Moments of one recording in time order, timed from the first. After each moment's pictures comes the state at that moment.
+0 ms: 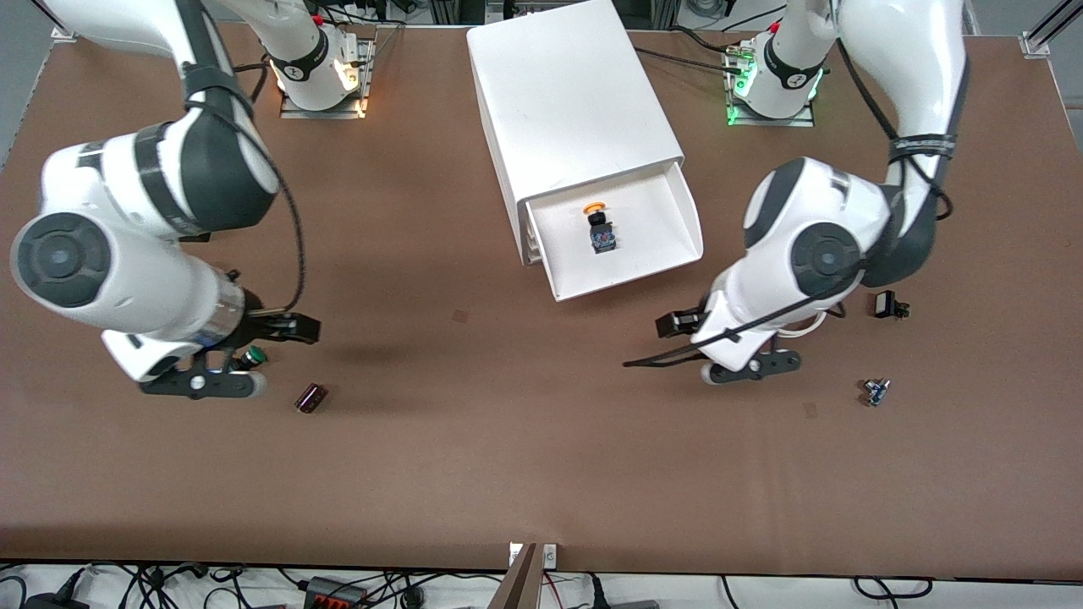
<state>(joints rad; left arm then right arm) -0.29 0.54 -0.13 -1.40 -0.08 1.88 -0.58 0.18 0.61 0.05 -1.03 -0.05 1.55 0.27</state>
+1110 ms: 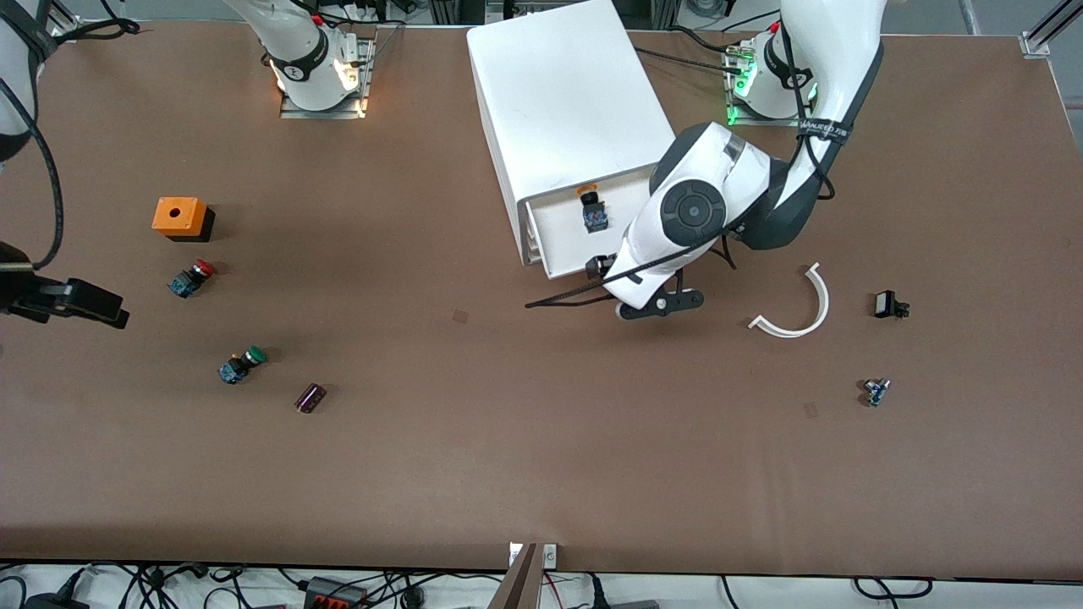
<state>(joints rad) -0.37 0.46 -0.24 -1.62 -0.09 1.92 -0.76 -0.04 0.43 0.05 -1.07 -0.05 1.54 0.06</state>
